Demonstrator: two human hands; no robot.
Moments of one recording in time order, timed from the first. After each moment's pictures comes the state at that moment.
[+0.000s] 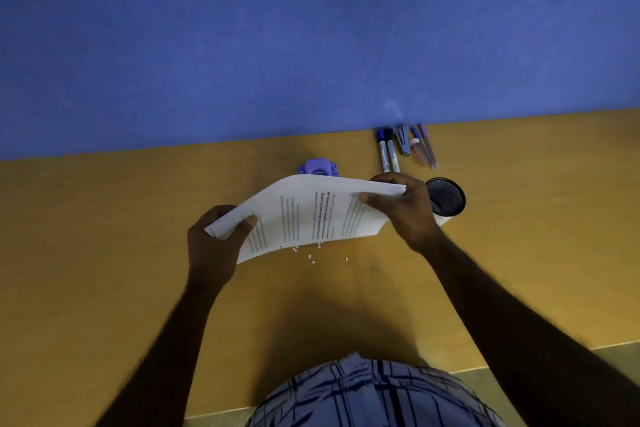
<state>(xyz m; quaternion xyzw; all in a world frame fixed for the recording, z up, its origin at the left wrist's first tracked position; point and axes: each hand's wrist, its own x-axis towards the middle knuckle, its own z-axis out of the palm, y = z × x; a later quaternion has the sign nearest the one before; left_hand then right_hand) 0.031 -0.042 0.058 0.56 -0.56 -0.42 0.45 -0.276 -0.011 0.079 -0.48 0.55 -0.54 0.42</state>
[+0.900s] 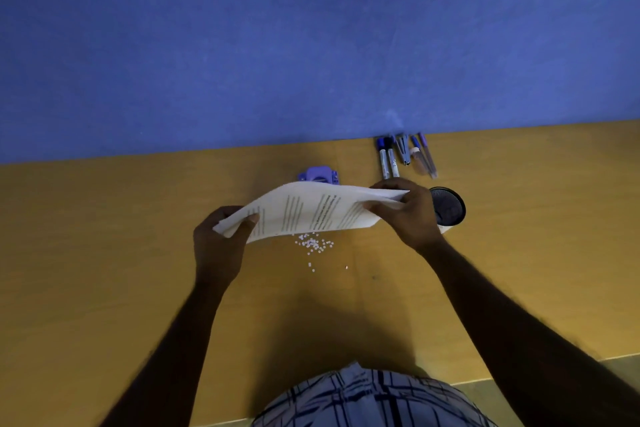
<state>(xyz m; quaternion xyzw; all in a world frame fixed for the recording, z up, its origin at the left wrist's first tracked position) 0.018 -0.053 0.063 0.58 -0.56 -0.38 0.45 -0.289 -0.016 0.071 -0.52 0.60 -0.50 0.35</state>
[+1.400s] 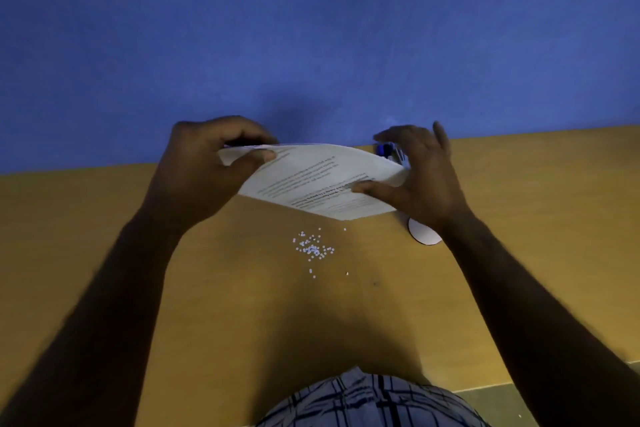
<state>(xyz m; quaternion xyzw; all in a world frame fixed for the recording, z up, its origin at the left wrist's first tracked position) 0.004 -0.086 0.240 0.37 -0.83 -0.20 0.36 -0.290 -0.032 0.168 -0.70 0.65 -0.29 0.01</state>
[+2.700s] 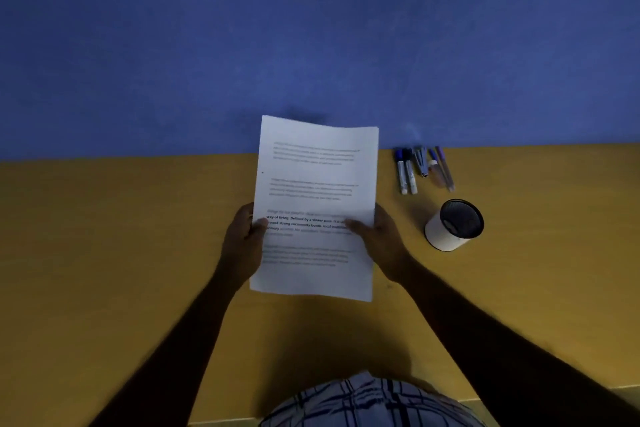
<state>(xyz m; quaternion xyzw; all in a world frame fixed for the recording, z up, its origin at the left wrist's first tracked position) 0.034 -0.065 0.047 0.59 -0.58 -0.44 0.35 -0.209 -0.016 0.060 -0.41 0.62 -0.46 0.48</state>
